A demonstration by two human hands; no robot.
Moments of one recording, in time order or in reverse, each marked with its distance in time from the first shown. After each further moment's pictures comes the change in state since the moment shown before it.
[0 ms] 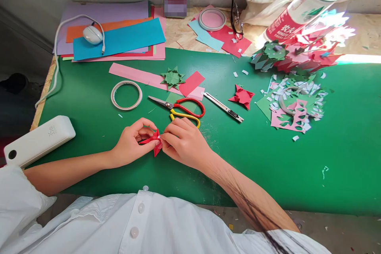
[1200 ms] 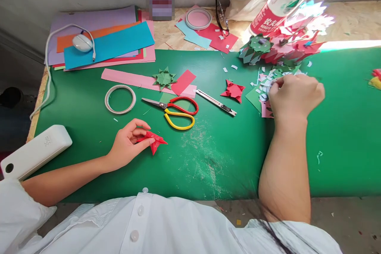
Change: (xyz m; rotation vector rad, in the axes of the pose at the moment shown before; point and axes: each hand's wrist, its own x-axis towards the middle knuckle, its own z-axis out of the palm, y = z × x) left_hand 0.000 0.001 -0.003 -0.034 0.065 -0.056; right_hand -0.094 0.202 -0.119 -0.945 -0.053 1.358
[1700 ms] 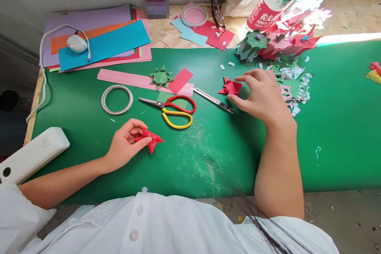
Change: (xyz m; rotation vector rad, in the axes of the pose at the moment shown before) left_hand 0.000 0.003 -0.001 0.007 0.021 -0.013; right_hand -0.042 -0.016 -0.026 0.364 -0.101 -0.777
